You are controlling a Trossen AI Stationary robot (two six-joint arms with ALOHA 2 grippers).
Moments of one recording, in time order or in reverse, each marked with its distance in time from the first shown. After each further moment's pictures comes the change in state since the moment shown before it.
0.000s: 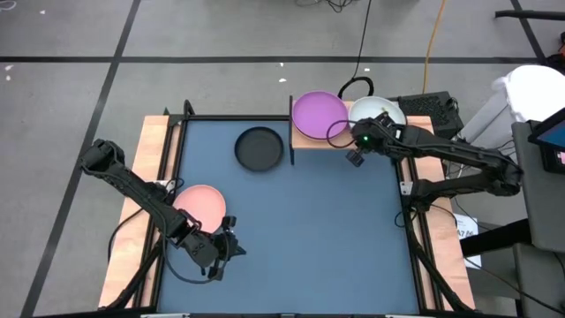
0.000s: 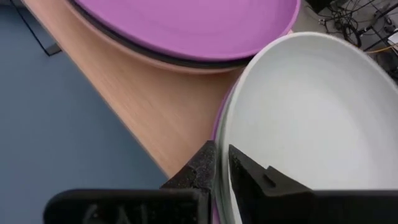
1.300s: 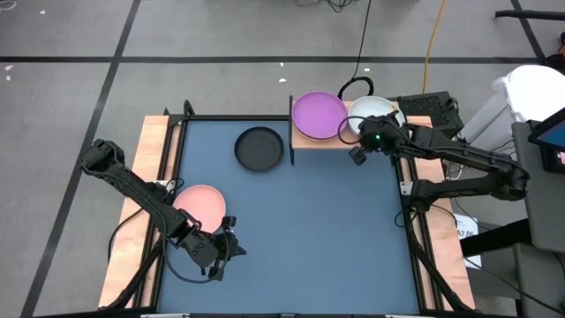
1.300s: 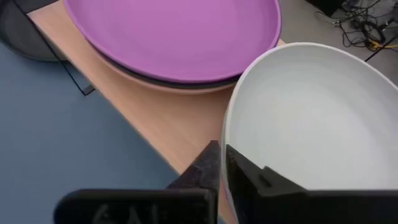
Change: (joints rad) left arm 0.000 0.000 0.000 0.005 -0.001 -0.012; right arm 0.002 -0.099 0.000 0.023 -0.058 0.105
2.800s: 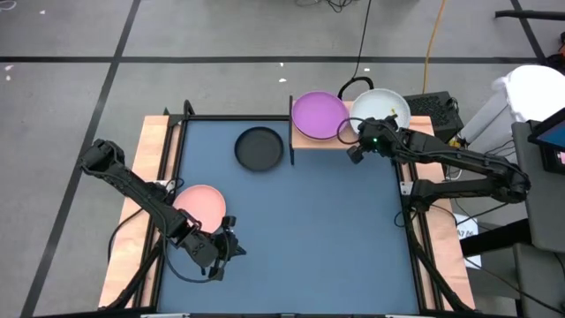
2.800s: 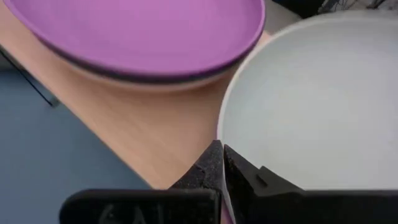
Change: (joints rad) left arm 0.000 0.000 0.000 -0.001 0.000 -0.012; right arm -0.034 -0.019 -0.143 0.174 0.059 -0.004
